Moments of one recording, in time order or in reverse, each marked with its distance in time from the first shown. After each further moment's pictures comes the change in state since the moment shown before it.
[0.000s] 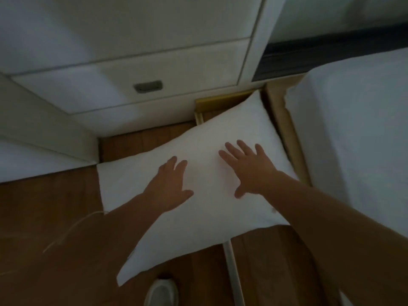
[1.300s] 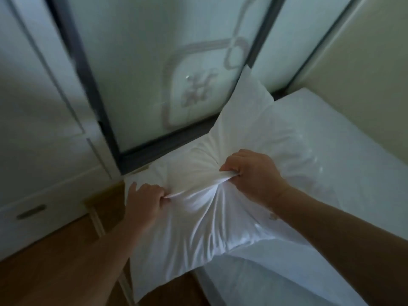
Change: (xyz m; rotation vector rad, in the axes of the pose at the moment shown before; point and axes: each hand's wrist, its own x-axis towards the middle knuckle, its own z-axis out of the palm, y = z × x) left_hand -0.078 0.368 -0.167 0.181 0.327 0.478; right_hand -0.420 0.183 -0.284 0.339 0.778 0.365
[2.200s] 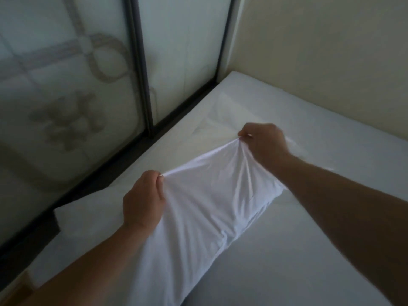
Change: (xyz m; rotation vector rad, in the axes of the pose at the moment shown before) left_hand 0.244 0.262 0.081 -0.249 0.316 0.223; right_hand 0.003 0.404 -0.027 -0.124 0.314 0.678
